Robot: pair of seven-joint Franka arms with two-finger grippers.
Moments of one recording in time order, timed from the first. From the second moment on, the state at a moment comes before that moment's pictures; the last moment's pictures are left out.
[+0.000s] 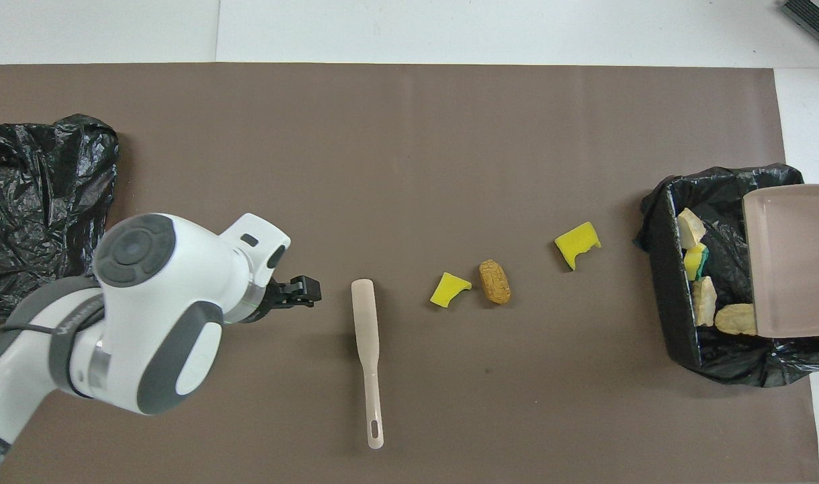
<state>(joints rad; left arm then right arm) -0.31 -0.06 -0.09 -2.13 -0.19 2.00 -0.46 -0.45 -0.04 0.15 -1.74 -0.52 1.81 -1.69</state>
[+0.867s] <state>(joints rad) 0.00 -0.12 -0.09 -1.86 -0.03 1.66 -0.02 -0.15 -0.01 0.18 -1.78 -0.12 1.69 -0.77</state>
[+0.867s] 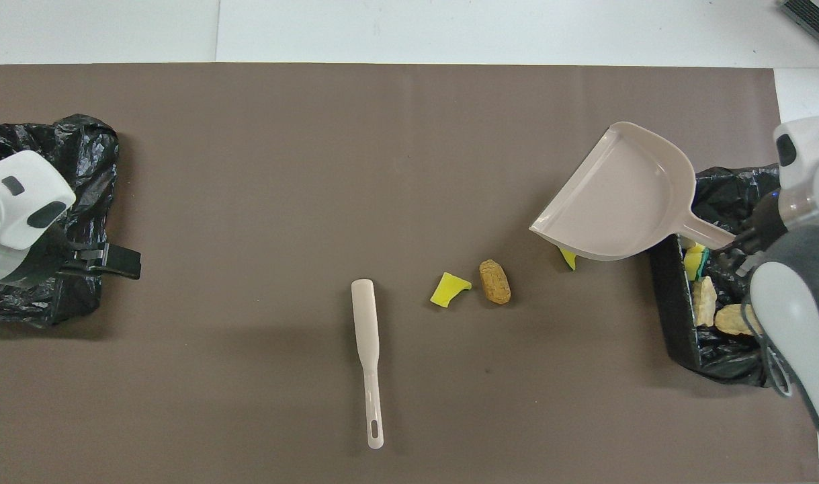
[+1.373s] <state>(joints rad) 0.00 -0.14 -0.08 -1.71 -0.03 1.47 -0.02 0.02 0.16 0.18 -1.80 -0.10 2.01 -0.19</state>
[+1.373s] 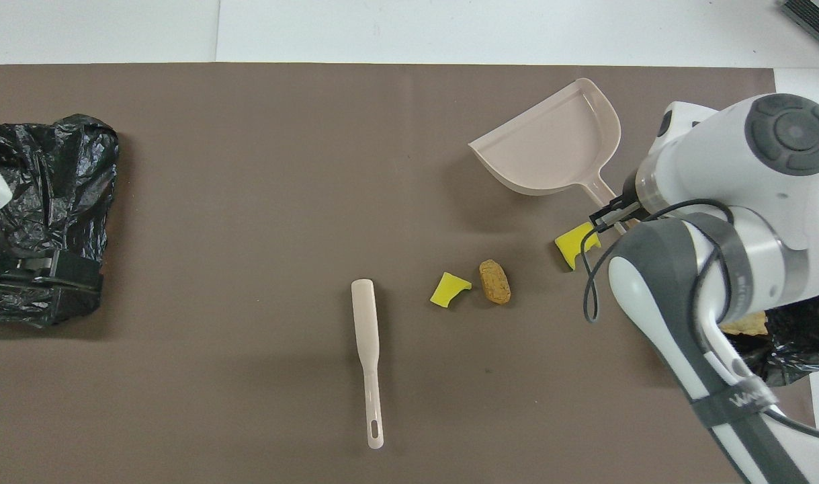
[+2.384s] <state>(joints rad) 0.00 -0.15 -0.05 -1.71 -0.03 1.48 -0.02 0.48 0.55 0.17 -1.52 -0.23 2.13 0.75</state>
